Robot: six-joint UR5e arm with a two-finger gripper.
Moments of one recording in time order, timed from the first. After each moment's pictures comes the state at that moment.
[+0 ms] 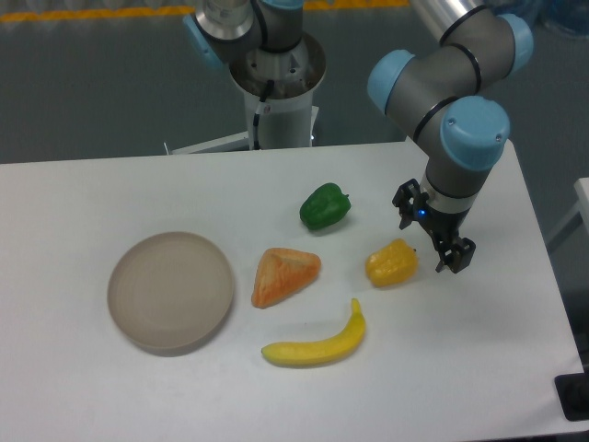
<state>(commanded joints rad) 2.37 -1.92 -1.47 -1.29 1.56 1.60</state>
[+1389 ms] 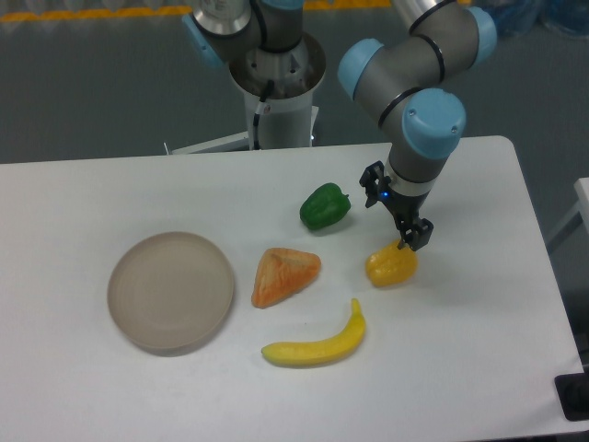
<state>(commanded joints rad) 2.35 -1.81 -1.70 -1.26 1.56 1.60</state>
